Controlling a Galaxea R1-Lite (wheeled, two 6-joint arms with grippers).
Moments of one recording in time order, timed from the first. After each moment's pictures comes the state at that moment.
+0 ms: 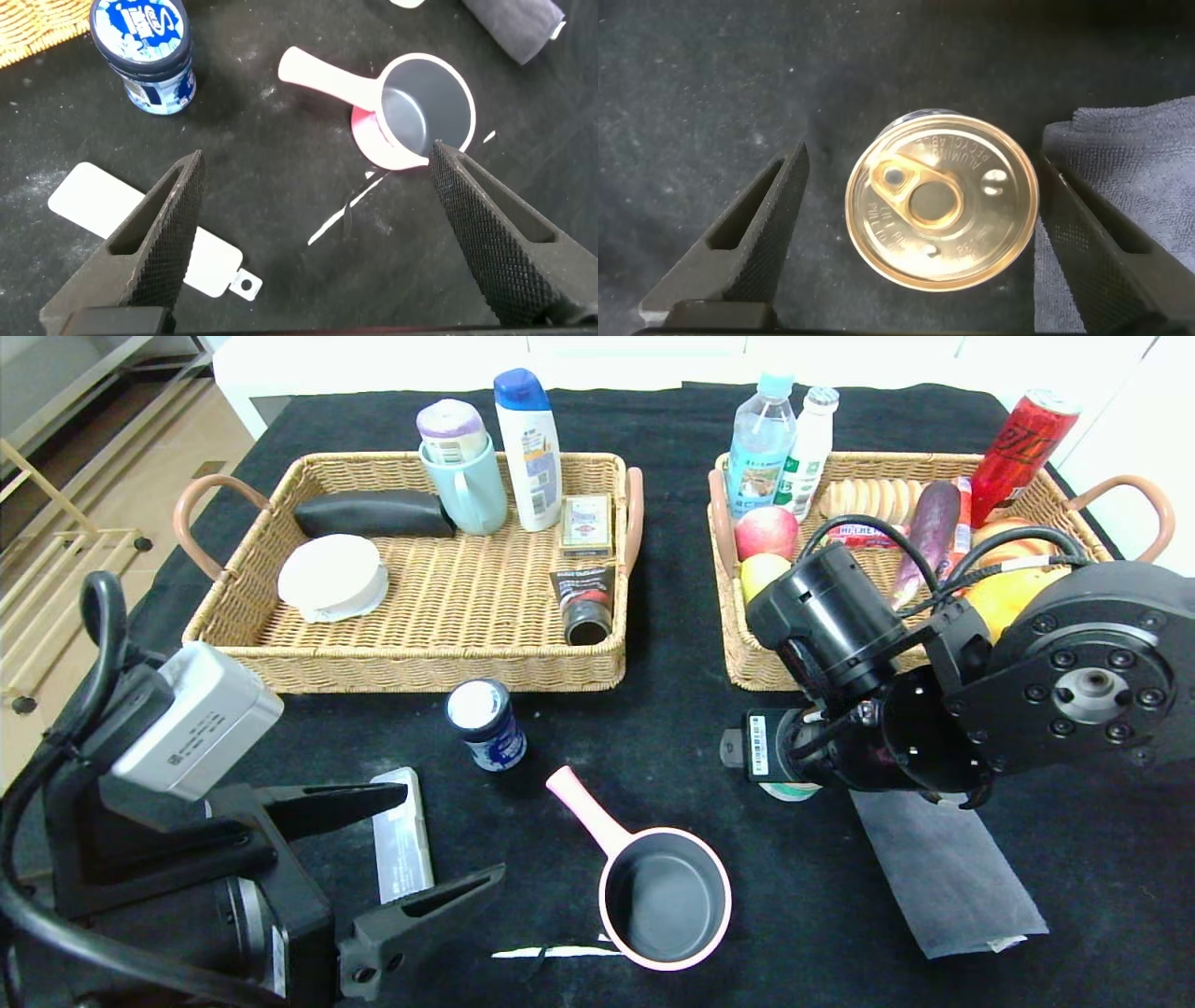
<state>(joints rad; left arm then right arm) -0.65 1.15 -0.67 -0.15 -0.04 0.01 0.74 1.89 -1.56 0.52 -0.48 0.57</state>
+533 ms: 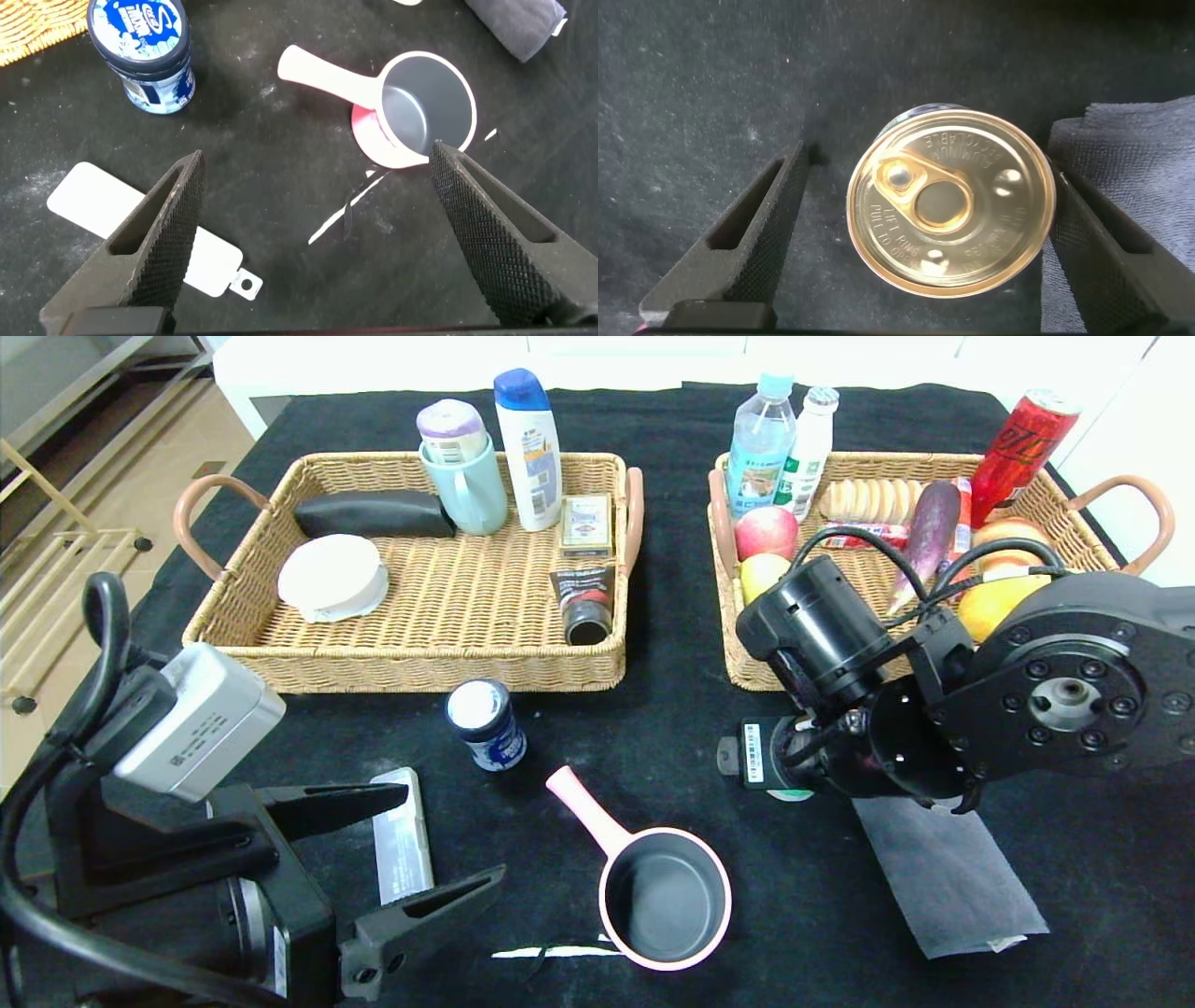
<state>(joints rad) -0.65 1.15 -0.67 -0.15 -0.04 0.01 0.74 1.90 -1.56 0.52 -0.48 0.57</state>
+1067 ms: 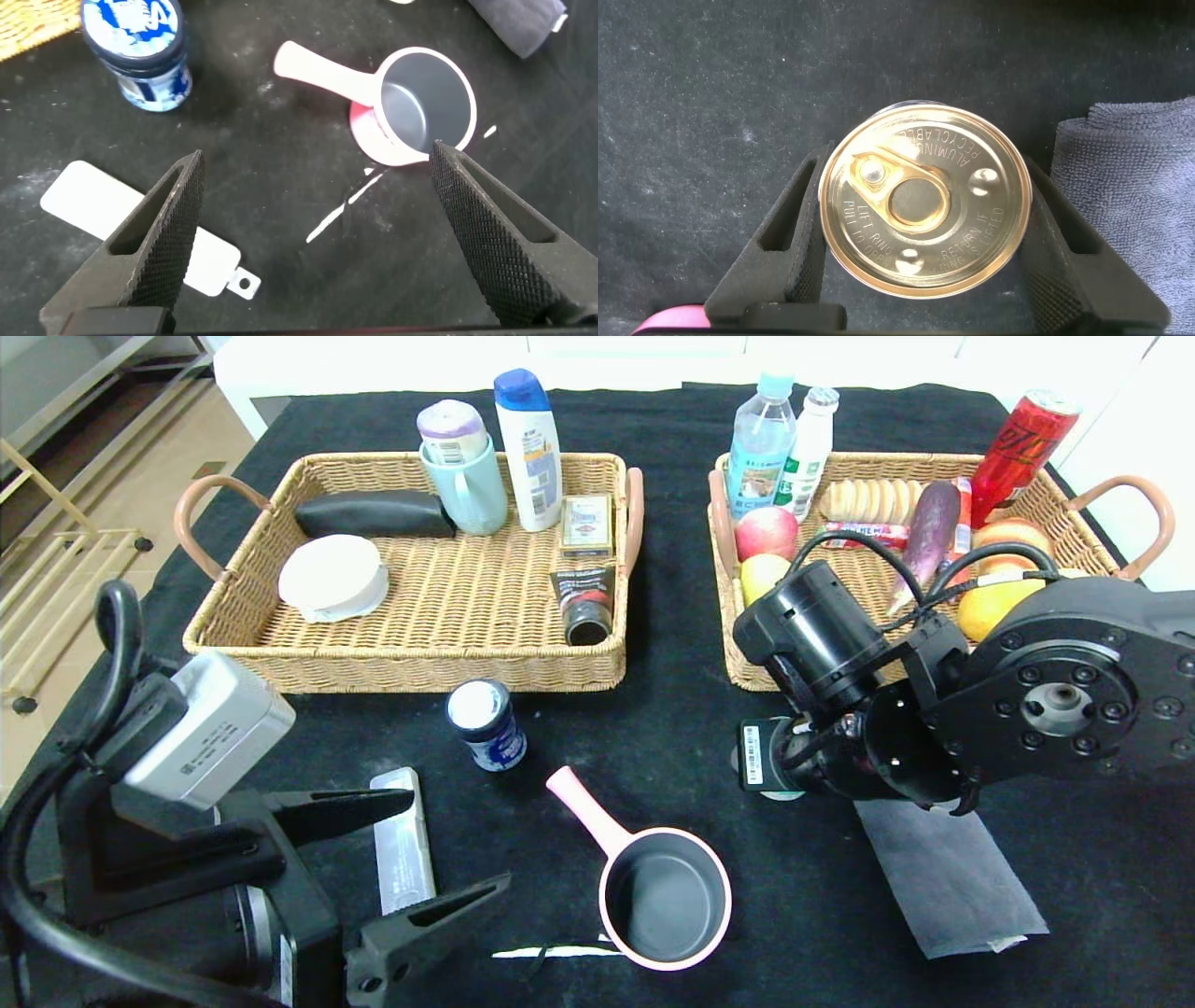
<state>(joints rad) -0.66 1.16 -0.67 -0.15 -0.04 0.01 0.74 1.91 -1.55 0.52 -0.48 0.57</state>
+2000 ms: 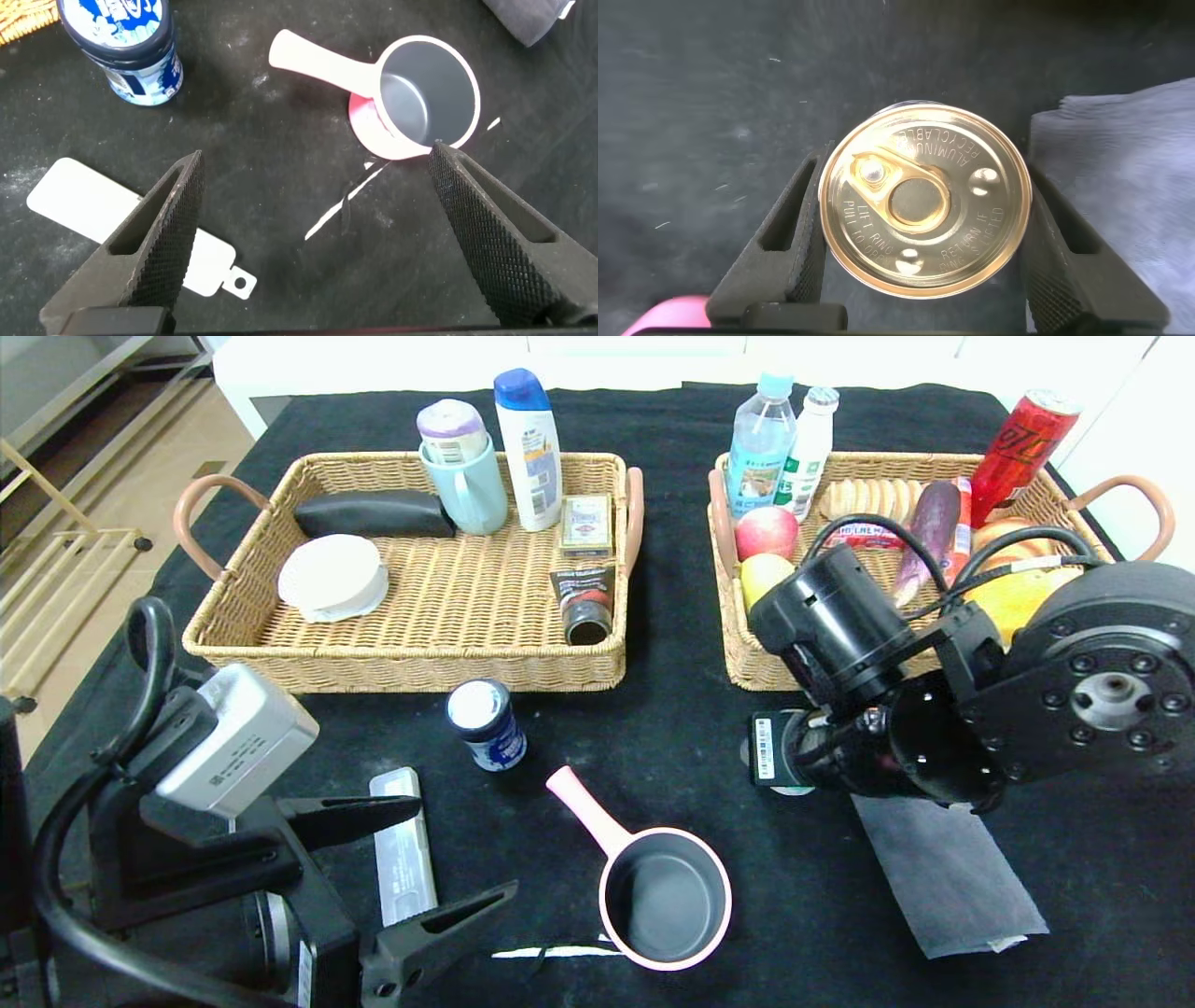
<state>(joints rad) -0.67 1.18 -0.66 -0.16 -0.02 0.01 0.75 1.87 -1.54 0.53 -0.51 0.58</state>
